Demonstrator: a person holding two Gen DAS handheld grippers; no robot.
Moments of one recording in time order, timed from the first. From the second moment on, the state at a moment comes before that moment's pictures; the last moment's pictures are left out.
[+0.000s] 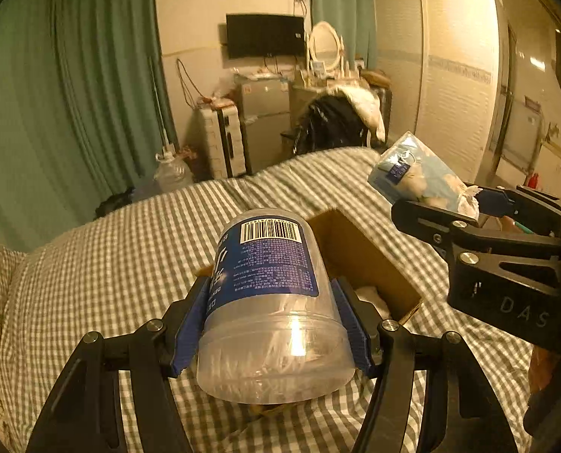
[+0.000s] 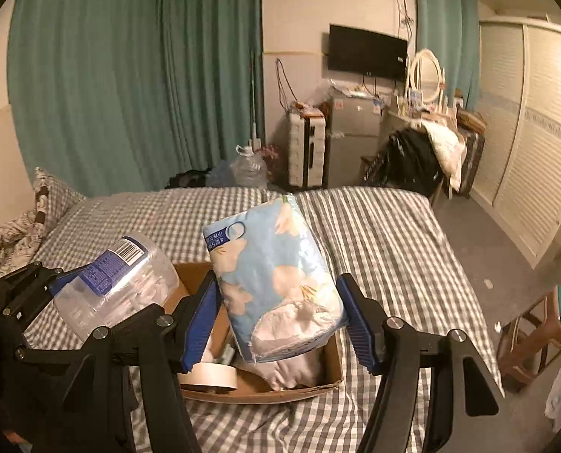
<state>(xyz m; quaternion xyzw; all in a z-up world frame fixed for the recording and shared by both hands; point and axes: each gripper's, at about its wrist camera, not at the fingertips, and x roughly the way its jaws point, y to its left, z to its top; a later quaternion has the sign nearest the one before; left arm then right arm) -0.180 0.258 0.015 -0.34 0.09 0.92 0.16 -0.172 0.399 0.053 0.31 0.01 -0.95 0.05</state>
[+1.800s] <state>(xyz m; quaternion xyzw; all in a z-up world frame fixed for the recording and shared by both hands) 0.038 0.074 0.161 -0.13 0.01 0.99 0.00 0.047 0.297 0.178 0.13 -0.01 -0.98 0.11</state>
